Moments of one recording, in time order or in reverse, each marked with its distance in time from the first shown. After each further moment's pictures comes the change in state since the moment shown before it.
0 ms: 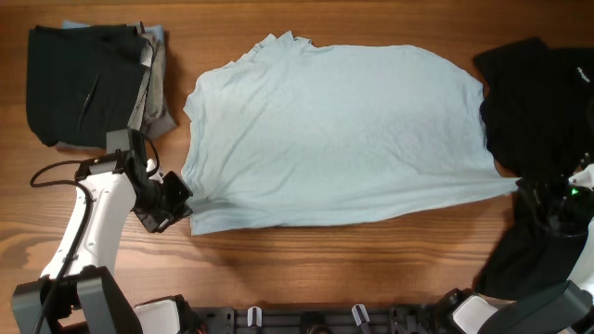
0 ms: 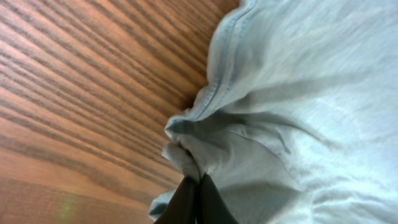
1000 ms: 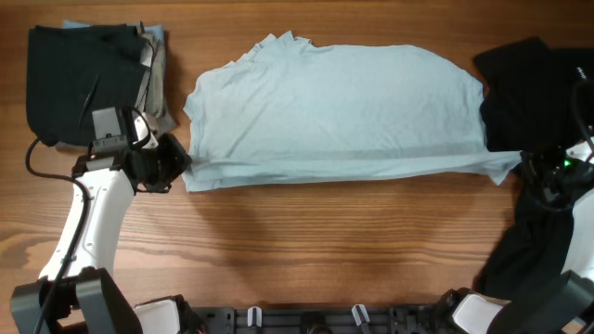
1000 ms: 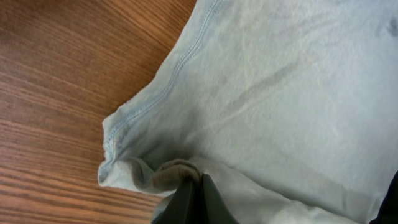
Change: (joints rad) left arm 0.000 0.000 0.040 0.377 0.119 0.029; right arm 0.152 0.054 0.000 0.288 0.112 0.219
